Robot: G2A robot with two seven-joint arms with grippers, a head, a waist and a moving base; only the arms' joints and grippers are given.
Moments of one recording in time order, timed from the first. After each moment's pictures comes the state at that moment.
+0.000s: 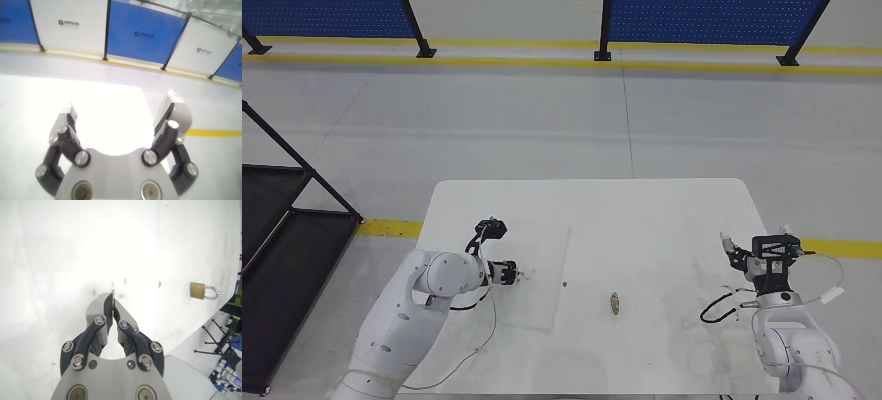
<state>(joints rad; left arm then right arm) 1.45 -1.10 -1.37 -1.77 0.71 0.10 -1.19 -1.73 -1.15 1.60 -1.80 -1.33 0.00 0.00</state>
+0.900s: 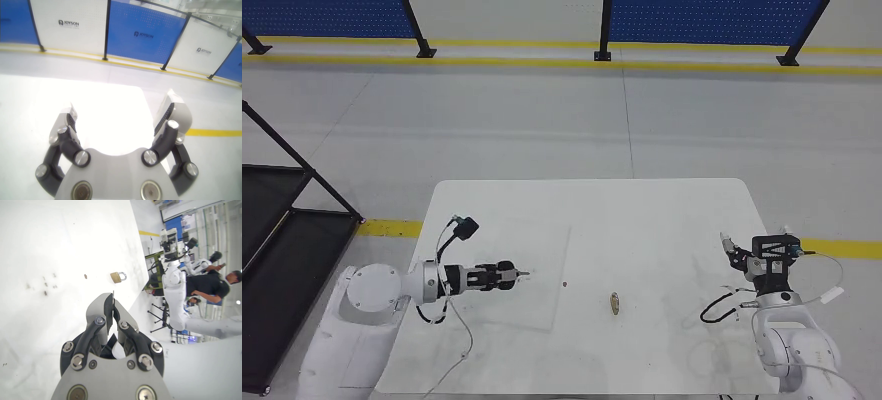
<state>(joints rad) 1.63 -1.07 -1.71 -1.81 -0.05 -0.18 -1.31 -1.73 -1.15 1.60 -1.80 -1.33 0.00 0.00</state>
